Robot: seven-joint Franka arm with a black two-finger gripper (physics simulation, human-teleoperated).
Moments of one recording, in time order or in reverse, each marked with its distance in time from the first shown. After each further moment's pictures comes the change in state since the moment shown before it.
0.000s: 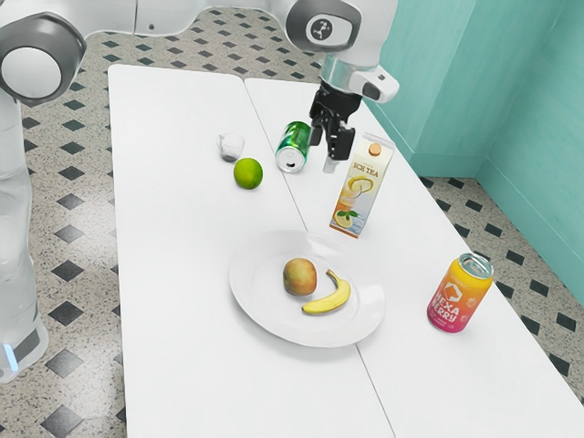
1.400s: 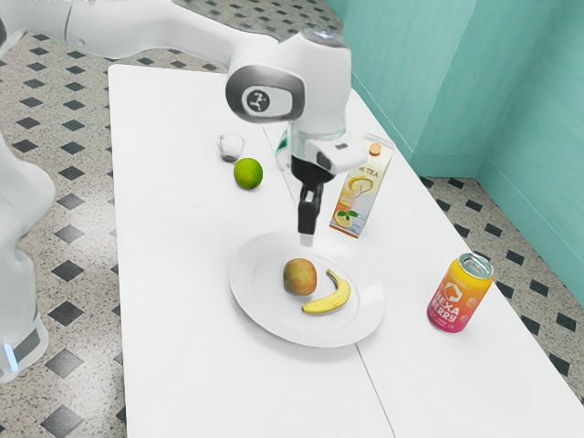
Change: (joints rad) arm -0.538 -0.269 0.258 -0.499 0.015 0.429 0.156
